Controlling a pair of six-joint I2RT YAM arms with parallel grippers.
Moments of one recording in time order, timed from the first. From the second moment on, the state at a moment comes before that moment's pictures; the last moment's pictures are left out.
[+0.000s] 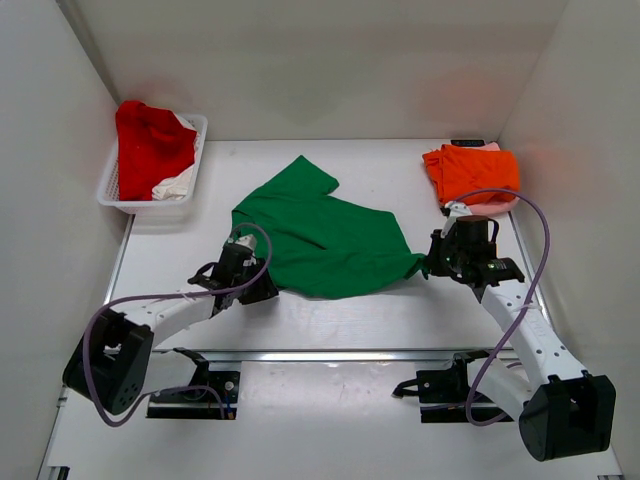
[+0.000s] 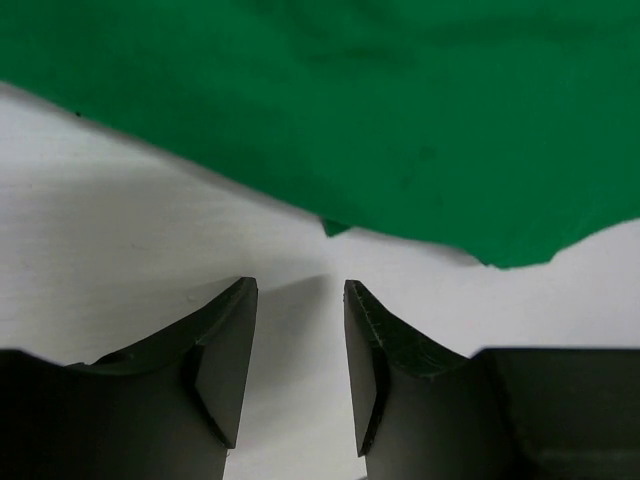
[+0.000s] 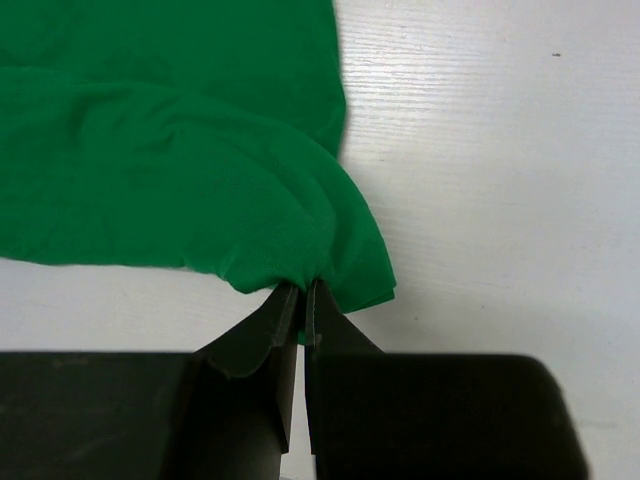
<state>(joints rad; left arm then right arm) -0.47 1.22 0.45 -0.13 0.09 -0.63 0.15 0.97 0.71 -0.50 -0.12 0.14</state>
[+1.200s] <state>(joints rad) -0.54 1.32 0.53 -0.07 -0.03 -0.51 0.12 0.94 0.69 -0.47 -0.18 0.15</state>
